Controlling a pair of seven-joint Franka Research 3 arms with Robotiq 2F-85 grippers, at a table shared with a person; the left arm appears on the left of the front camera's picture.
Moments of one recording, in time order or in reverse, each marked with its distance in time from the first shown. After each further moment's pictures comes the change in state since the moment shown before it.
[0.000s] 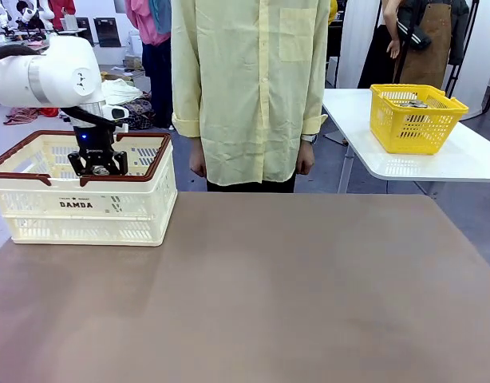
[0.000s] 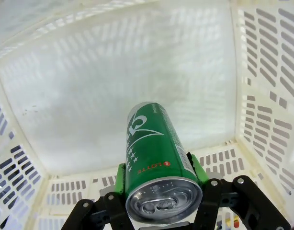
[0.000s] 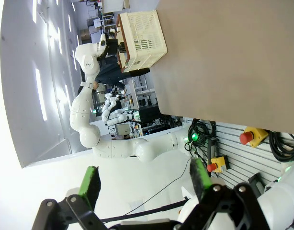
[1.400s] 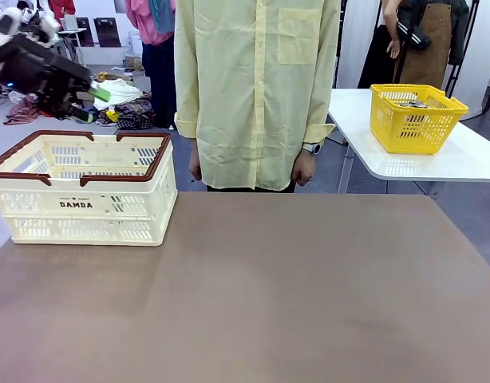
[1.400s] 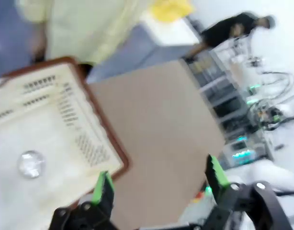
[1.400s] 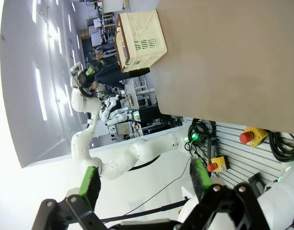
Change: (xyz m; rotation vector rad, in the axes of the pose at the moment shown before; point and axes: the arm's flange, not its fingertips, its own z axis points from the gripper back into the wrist) left arm -0.187 0.039 0.140 -0.859 -0.698 -0.268; right arm 0.000 0.000 0.000 0.000 0.001 0.000
